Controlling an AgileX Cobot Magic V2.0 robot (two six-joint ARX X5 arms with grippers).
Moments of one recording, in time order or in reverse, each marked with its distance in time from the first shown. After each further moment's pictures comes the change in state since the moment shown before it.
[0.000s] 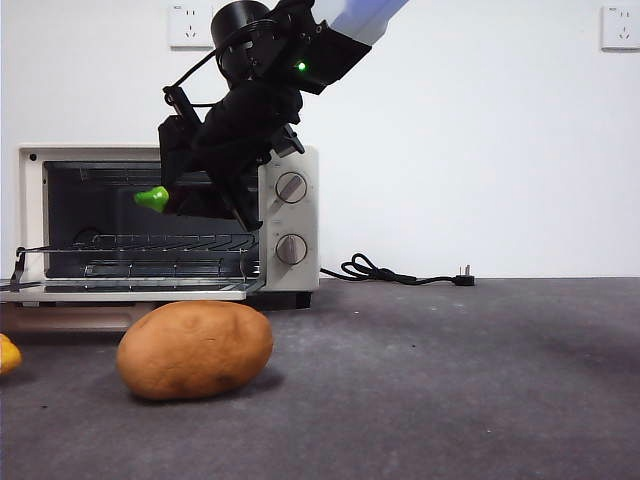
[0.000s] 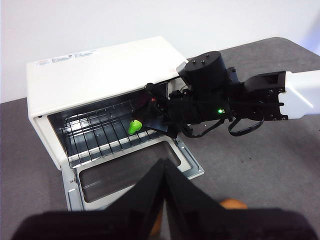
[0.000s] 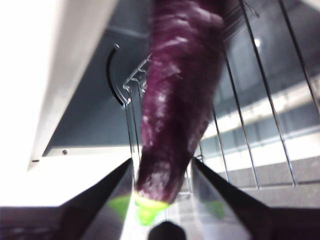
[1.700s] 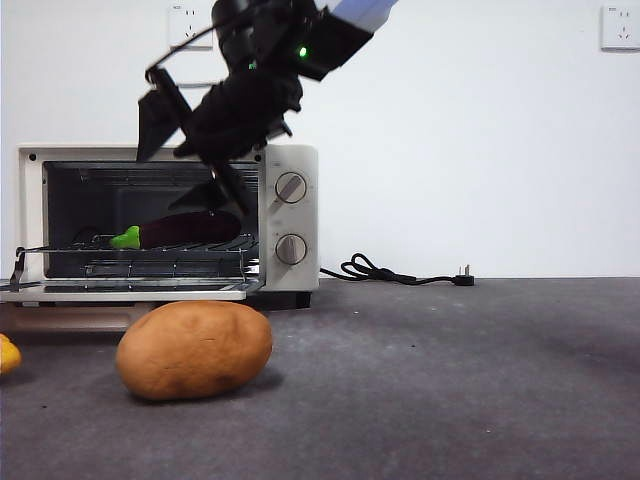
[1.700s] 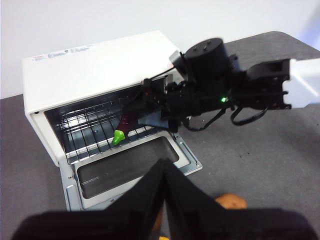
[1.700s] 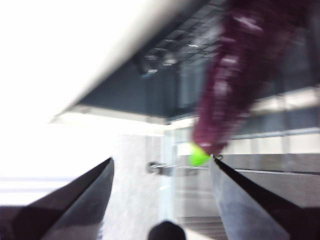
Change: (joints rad) left arm -0.004 0.000 0.000 -0.016 0.000 0.008; right arm 0.002 -0.040 0.002 -0.010 -0.127 -0.150
